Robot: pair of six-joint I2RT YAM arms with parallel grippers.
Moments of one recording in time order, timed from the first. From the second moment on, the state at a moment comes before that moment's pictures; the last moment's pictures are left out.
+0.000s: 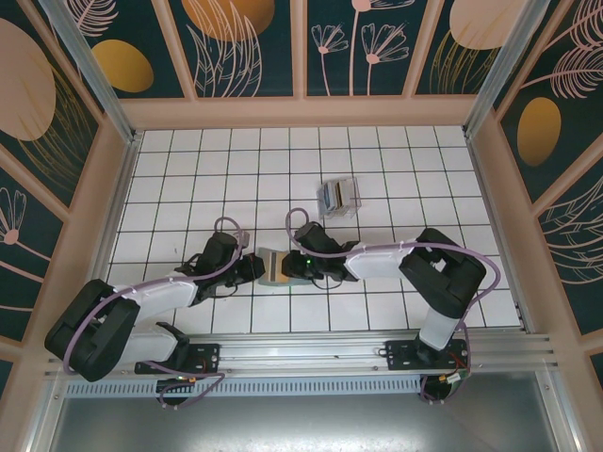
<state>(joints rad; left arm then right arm) -0.55 1.29 0.34 0.17 0.31 -0.79 0.95 1.73 0.82 0.04 -0.21 0.93</state>
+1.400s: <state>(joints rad) -0.52 1.28 0.30 0.23 0.39 -0.87 0.98 1.77 0.91 -0.06 -0.12 0.90</state>
